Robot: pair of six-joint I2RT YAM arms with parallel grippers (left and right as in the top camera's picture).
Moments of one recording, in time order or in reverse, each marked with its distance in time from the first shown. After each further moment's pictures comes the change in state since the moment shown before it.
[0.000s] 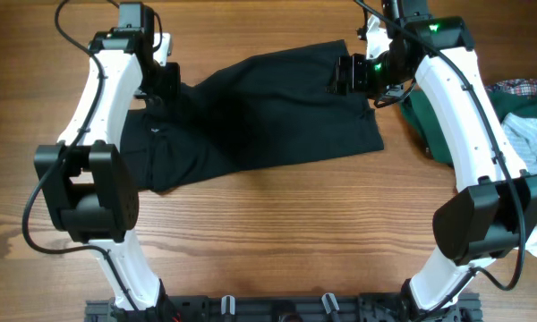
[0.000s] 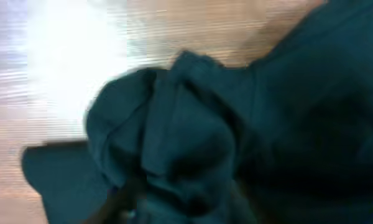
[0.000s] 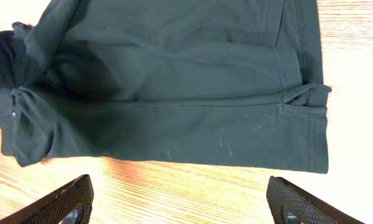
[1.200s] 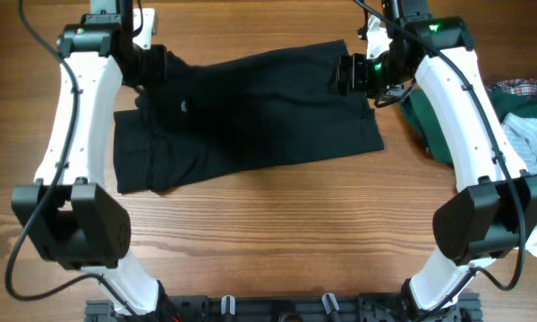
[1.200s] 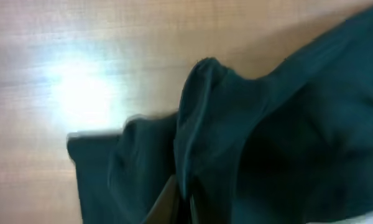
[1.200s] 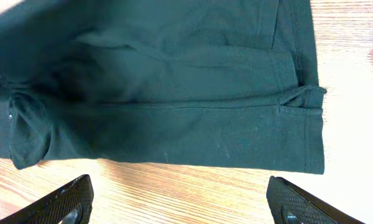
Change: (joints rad) left arm 0.016 -0.160 0.067 -0.159 0.057 0.013; right arm 0.000 0.000 0.000 0.003 0.011 0.000
